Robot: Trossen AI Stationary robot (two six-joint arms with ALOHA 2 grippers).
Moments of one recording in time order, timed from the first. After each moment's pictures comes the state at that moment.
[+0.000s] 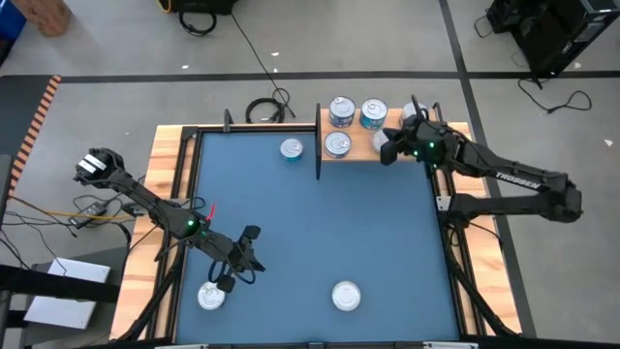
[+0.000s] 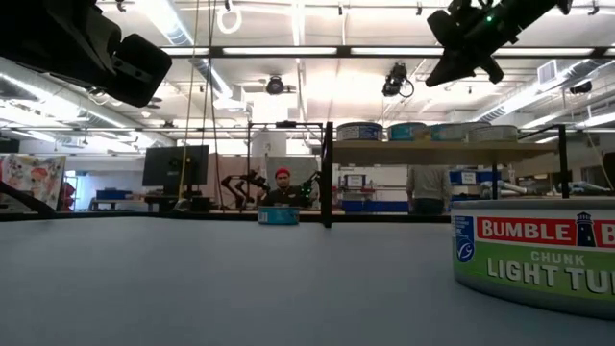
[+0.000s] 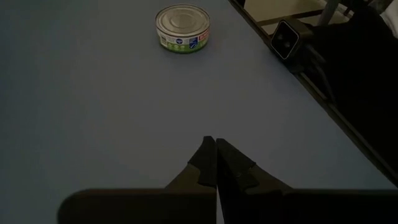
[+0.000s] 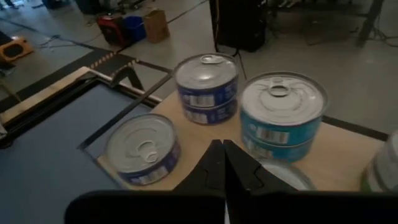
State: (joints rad) left arm -0.54 1.17 0.54 0.05 -0.11 -0.13; right arm -0.43 0.88 0.82 -0.38 0.39 0.37
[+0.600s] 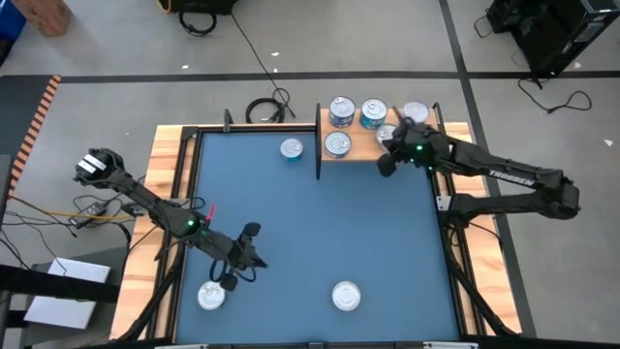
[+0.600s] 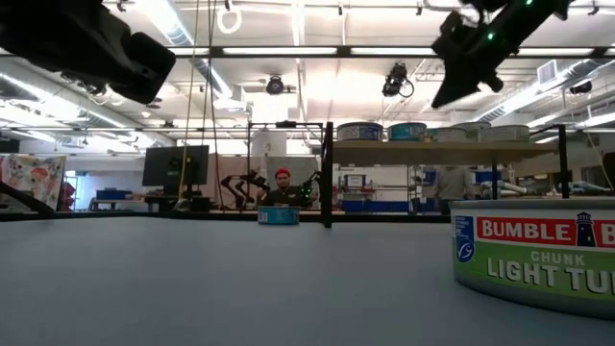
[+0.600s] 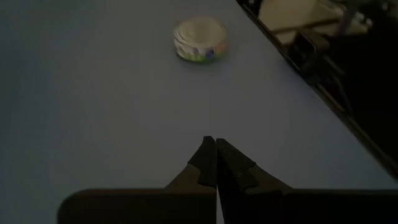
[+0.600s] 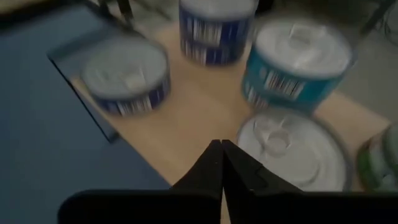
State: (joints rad) left arm -0.54 1.17 0.54 0.08 -0.17 -0.13; right arm -0.42 0.94 0.82 -0.52 0.35 0.23
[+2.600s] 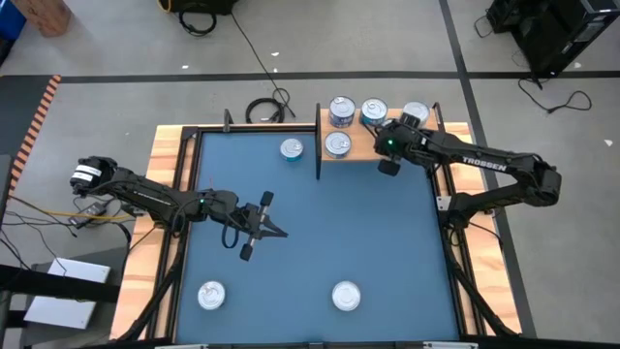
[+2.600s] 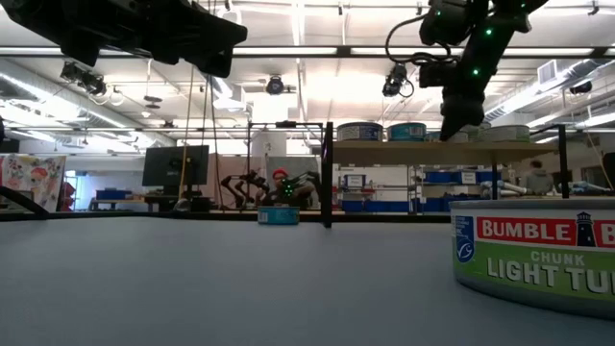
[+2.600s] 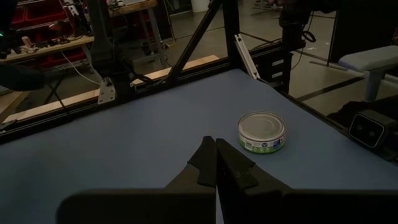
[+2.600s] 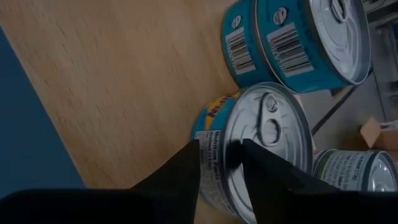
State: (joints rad) left arm -0.17 1.18 0.49 0.52 0.13 0.20; right arm -0.48 1.21 0.94 -0.73 0.53 -0.30
